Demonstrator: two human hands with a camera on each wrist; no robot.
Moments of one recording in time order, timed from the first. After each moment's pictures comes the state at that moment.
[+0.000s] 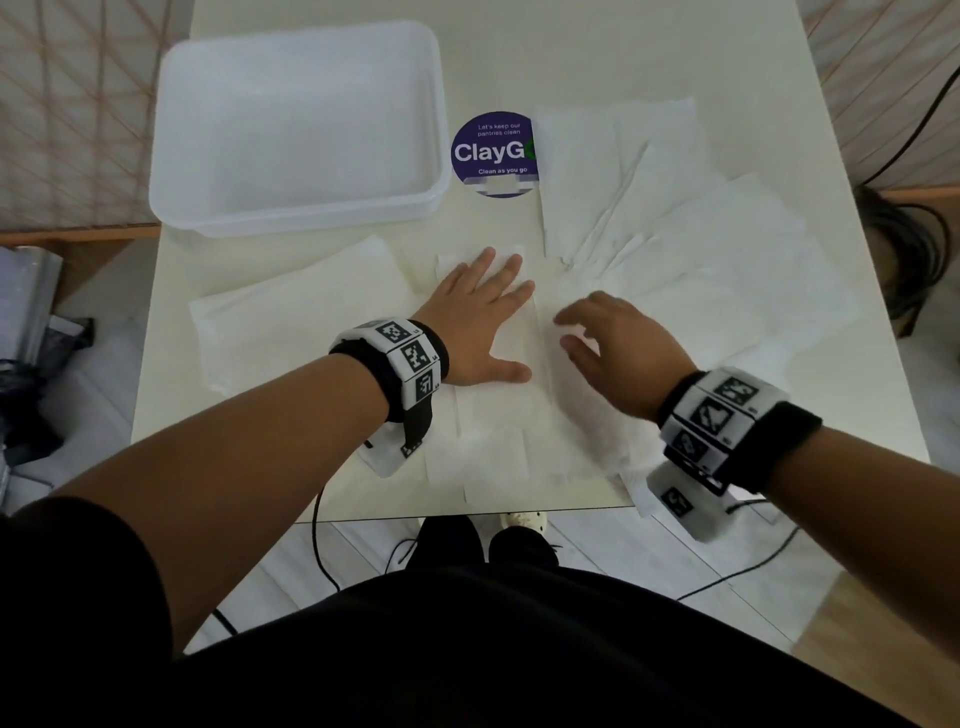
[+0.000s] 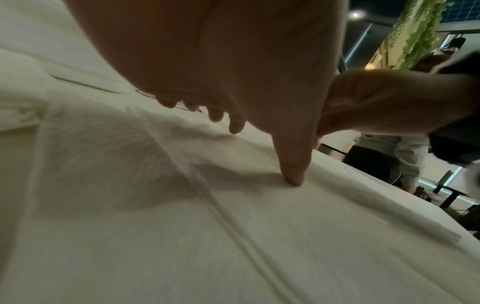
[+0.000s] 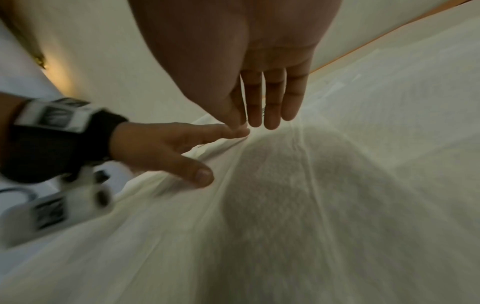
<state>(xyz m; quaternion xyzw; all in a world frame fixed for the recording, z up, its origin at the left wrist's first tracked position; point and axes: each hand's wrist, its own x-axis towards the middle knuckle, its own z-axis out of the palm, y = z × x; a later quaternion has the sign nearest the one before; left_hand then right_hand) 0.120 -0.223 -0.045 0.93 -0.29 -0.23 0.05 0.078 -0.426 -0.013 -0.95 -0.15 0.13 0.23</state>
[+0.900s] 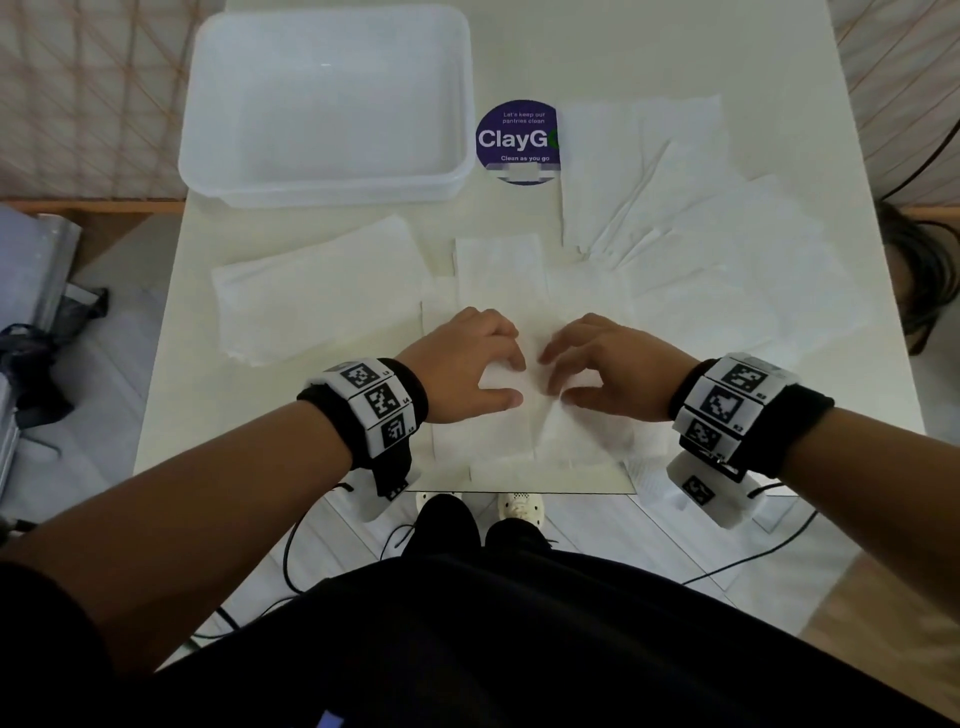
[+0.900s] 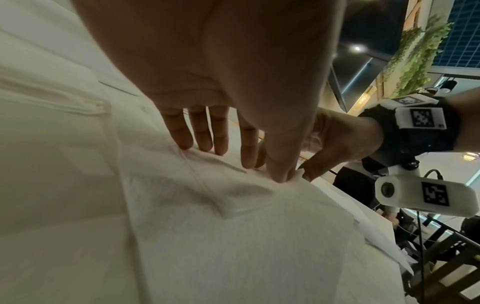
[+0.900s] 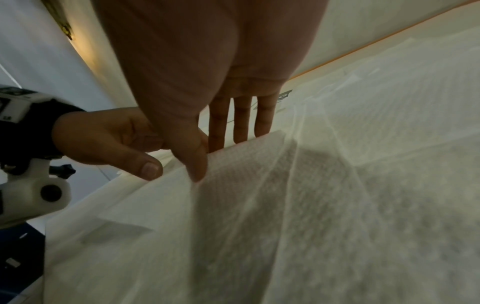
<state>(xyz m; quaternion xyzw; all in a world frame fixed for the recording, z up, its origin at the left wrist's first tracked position) 0.057 -0.201 -0.032 0.90 -0.24 -0.24 0.26 0.076 -0.431 -0.019 -0.87 -0.34 0.28 0.21</state>
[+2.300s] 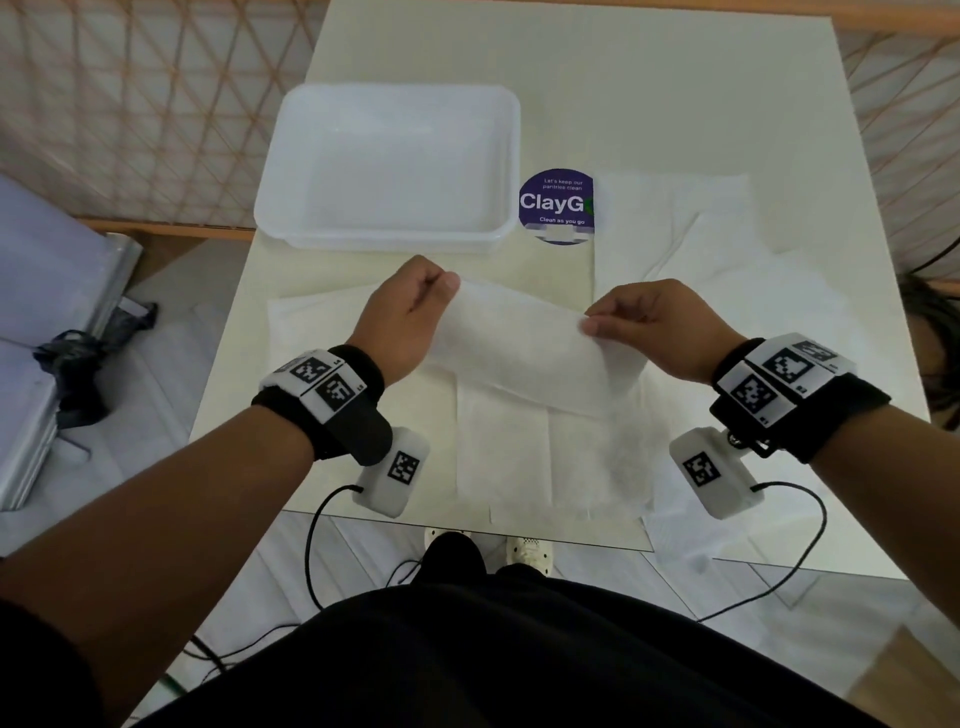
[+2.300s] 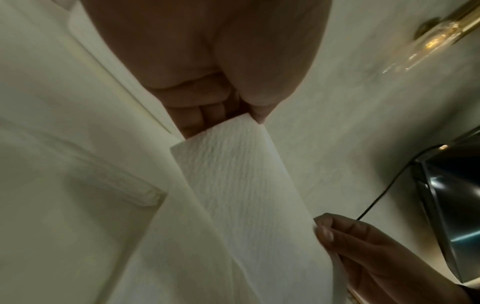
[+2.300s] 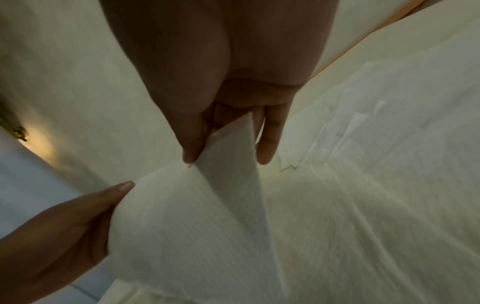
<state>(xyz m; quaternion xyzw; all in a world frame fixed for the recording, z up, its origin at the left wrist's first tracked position) 0.092 -0.144 0.007 0.86 0.06 -0.03 0.51 0.135 -0.417 0.025 -0.86 -0.11 0.23 0.43</state>
